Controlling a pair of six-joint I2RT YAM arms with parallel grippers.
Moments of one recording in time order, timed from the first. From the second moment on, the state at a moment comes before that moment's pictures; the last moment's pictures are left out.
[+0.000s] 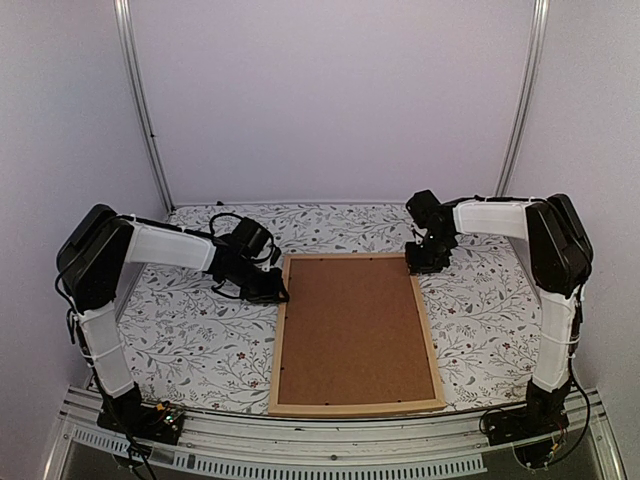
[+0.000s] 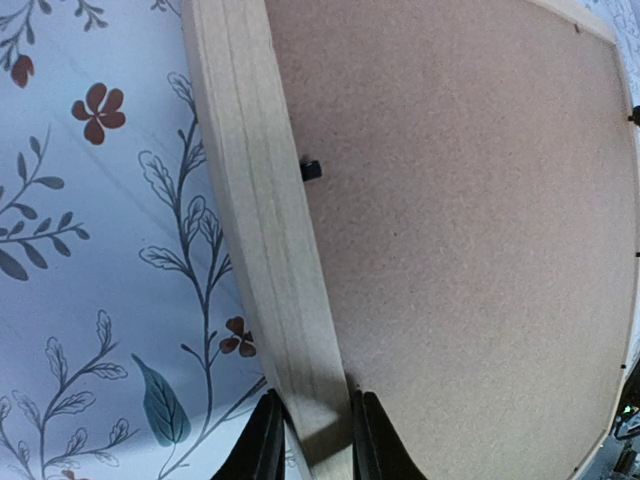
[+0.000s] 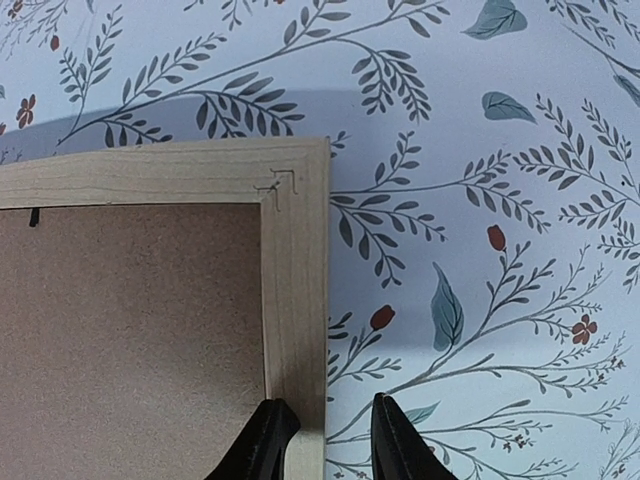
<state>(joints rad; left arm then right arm) -0.61 1.90 1.12 -0.28 0.22 -0.53 0.47 2.04 1.49 -0.67 0.08 0.40</state>
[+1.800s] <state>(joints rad) -0.61 1.90 1.11 -0.27 0.22 -0.54 0.60 2.13 1.58 -0.76 0.37 0.49</state>
